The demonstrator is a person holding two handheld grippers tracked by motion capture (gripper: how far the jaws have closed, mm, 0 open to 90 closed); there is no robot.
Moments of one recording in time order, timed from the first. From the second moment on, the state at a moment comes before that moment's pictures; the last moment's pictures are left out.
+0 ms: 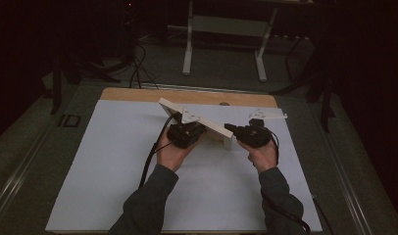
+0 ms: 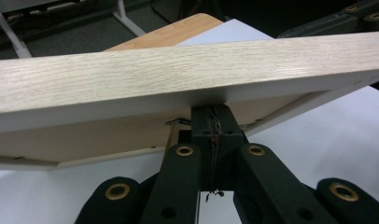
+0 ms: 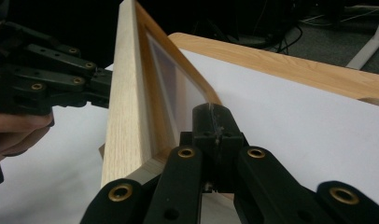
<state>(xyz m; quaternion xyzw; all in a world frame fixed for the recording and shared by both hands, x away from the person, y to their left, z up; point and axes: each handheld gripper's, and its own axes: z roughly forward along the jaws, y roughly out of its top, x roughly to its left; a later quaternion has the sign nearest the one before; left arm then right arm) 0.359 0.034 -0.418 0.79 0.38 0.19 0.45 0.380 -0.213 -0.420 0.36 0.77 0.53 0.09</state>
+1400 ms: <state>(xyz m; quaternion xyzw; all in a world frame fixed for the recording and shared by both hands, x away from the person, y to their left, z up) 0.370 0.049 -0.419 0.80 0.36 0.17 0.45 0.362 -0.199 -0.412 0.29 0.80 0.53 0.09</state>
